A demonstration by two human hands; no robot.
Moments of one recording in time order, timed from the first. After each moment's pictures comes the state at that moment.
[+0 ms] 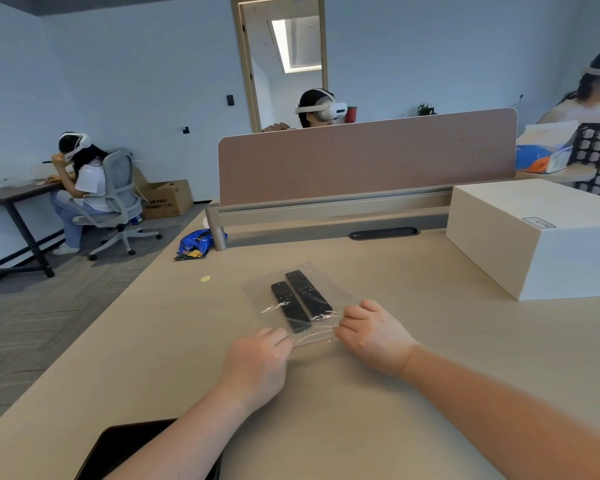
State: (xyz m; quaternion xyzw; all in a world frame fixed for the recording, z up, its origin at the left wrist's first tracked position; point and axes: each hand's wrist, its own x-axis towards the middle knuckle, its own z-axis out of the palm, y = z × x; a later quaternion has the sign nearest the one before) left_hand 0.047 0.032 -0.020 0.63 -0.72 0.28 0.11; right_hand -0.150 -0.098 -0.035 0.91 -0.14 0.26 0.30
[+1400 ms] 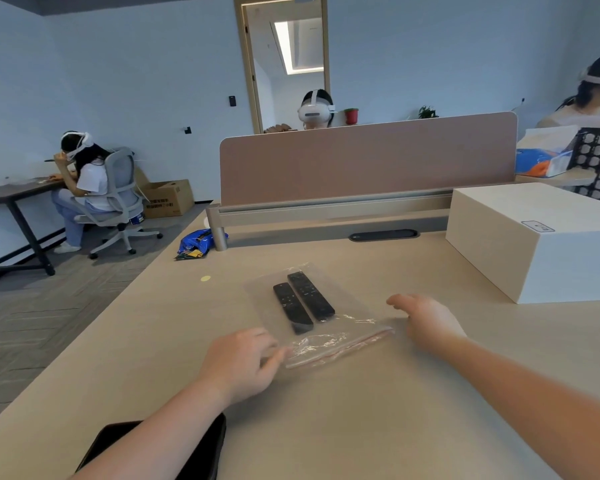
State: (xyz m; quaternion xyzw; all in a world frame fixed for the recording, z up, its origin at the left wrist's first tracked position) left_hand 0.061 0.044 -0.003 0.70 -0.69 0.08 0.17; right_hand -0.209 -0.118 -0.007 0.84 -0.52 0.14 -0.08
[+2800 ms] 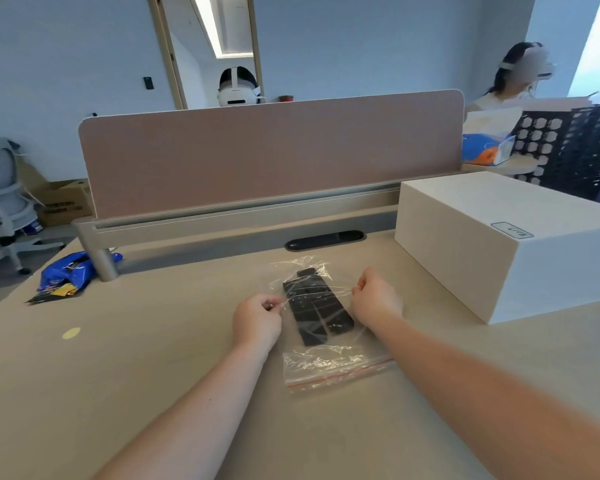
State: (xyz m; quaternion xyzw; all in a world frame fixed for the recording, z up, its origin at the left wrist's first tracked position) left_hand -0.012 -0.212 -0.038 0.74 -0.43 -0.22 0.47; right_hand -0.188 -0.266 -0.028 0.65 -0.69 0.26 -0.18
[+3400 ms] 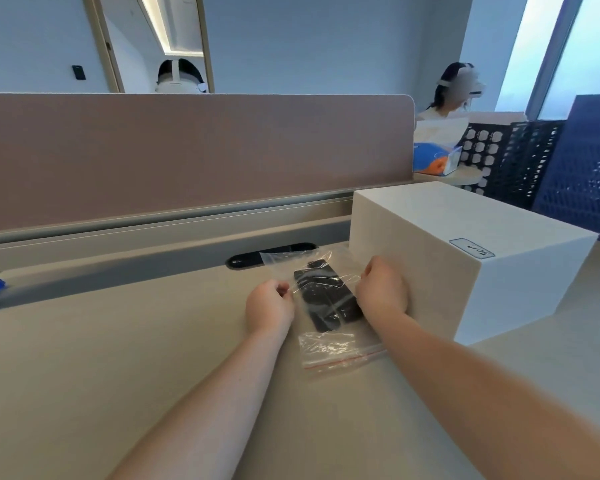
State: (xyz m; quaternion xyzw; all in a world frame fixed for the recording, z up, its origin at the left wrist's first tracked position) left_hand -0.097 -0.326 -0.043 0.72 -0.52 -0.19 0.42; right_hand -0.259 -0.336 -0.017 0.55 -0.76 0.34 -0.09
